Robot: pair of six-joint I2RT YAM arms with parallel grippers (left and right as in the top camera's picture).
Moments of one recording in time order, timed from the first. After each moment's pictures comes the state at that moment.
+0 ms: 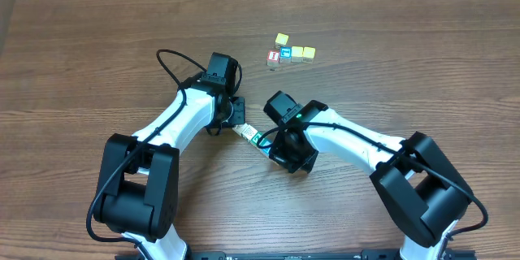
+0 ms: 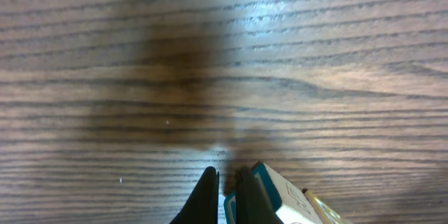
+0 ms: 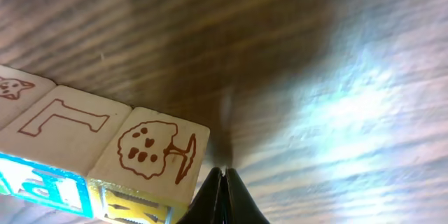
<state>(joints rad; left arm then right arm) -0.29 1.84 1.14 -0.64 0.03 -0.31 0.74 1.92 1.20 -0.79 -0.27 1.18</state>
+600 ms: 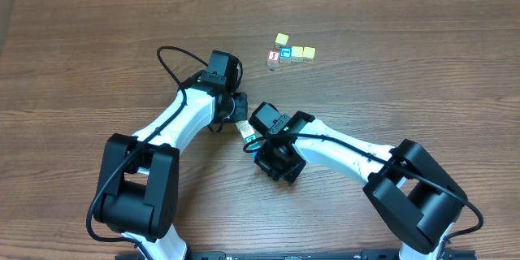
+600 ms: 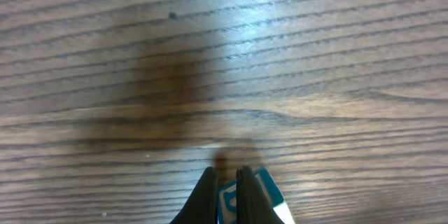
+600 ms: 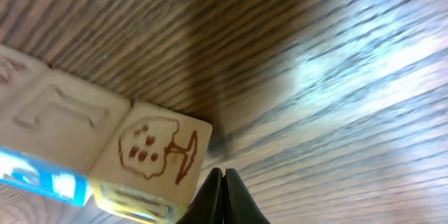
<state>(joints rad) -0.29 1.84 1.14 -0.57 0.06 -0.28 0.83 1.92 1.20 -0.72 -0.31 1.49</state>
